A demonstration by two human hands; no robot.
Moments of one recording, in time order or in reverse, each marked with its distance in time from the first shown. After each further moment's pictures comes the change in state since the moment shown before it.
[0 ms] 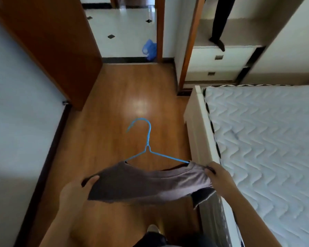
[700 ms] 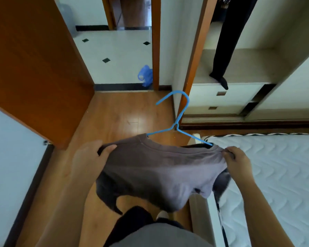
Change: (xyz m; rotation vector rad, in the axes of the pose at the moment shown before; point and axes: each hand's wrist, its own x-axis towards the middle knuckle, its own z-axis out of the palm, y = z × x) left_hand 0.292 0.343 -0.036 0.056 0.149 0.442; right_hand 0.363 -0.115 -0.174 0.081 0.348 0.010
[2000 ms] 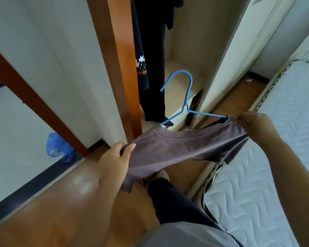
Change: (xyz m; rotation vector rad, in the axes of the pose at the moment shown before) left_hand 0.529 0.270 0.149 -0.342 -0.343 0.502; right_hand 0.389 -0.093 -0.122 -0.433 0.530 0.094
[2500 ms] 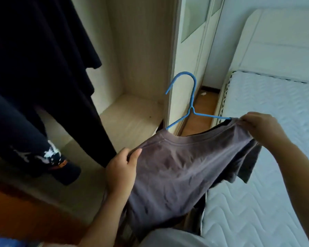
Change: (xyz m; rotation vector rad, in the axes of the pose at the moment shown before) left_hand 0.162 0.176 0.142 -0.117 -0.082 0.339; right_hand 0.103 0.154 -0.067 -0.209 0.204 0.162
